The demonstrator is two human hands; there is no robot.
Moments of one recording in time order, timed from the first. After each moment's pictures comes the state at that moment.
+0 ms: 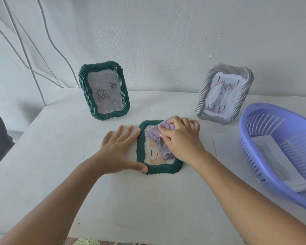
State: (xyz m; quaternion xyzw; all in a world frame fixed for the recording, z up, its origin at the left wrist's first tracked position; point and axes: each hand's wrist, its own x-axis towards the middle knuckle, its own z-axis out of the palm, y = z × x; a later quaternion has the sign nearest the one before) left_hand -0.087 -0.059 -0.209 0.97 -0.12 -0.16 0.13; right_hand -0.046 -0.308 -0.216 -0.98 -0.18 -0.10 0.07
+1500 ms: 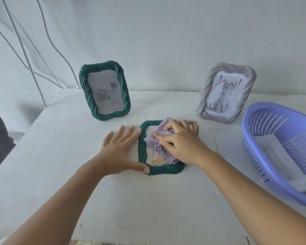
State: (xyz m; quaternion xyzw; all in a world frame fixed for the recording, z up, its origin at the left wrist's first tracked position) left_hand -0.087 -0.059 -0.210 0.97 -0.11 -0.15 0.14; right_hand -0.048 -0.316 -0.211 -0.96 -0.26 -0.05 0.11
